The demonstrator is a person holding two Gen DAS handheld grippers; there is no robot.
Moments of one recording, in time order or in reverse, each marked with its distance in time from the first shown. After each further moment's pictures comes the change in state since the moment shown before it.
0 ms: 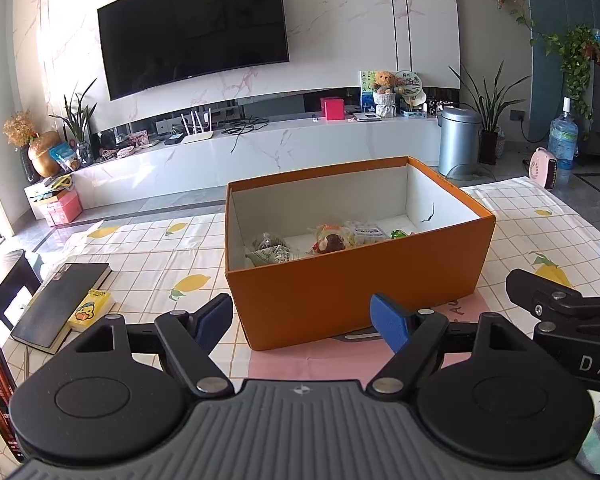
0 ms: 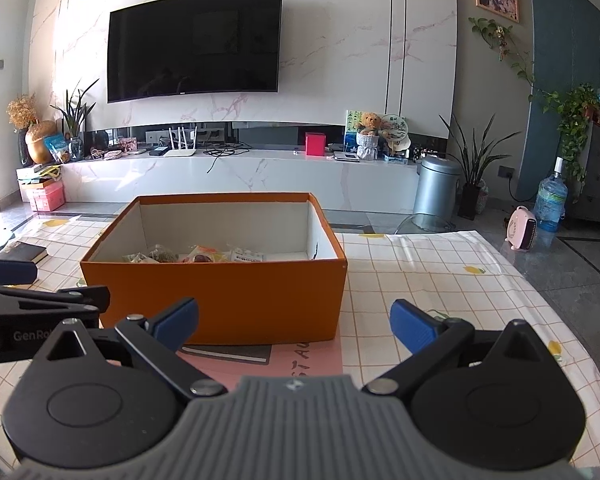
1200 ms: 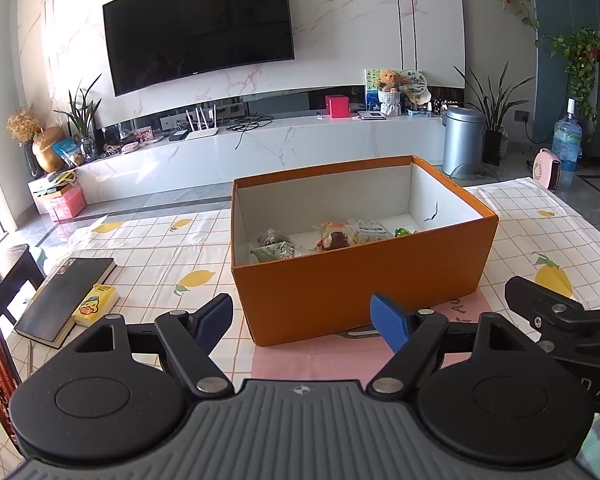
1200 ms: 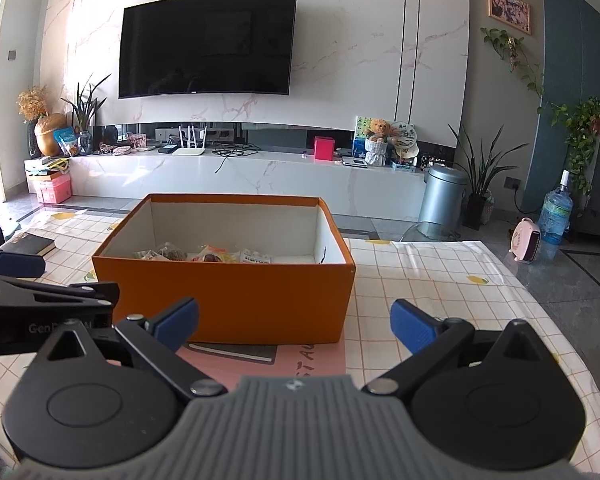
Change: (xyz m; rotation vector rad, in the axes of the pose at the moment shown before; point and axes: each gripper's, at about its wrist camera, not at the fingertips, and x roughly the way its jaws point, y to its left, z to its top) left arm -0.003 0.002 0.002 -0.017 0.009 0.009; right arm -0.007 0.009 0.000 -0.050 -0.007 0.009
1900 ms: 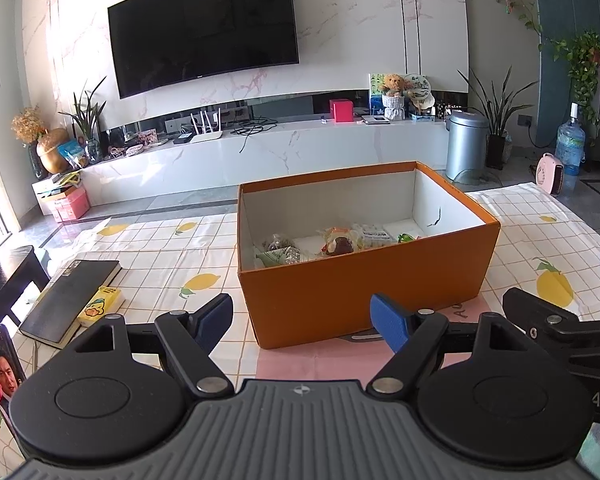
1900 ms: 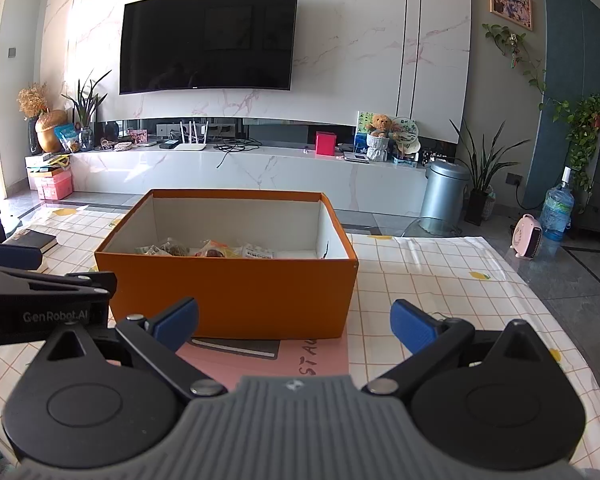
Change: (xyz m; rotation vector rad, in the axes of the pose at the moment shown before) left arm -0.004 0.001 0.001 -0.006 -0.012 0.010; right arm 0.001 0.001 -0.001 0.002 0.013 0.003
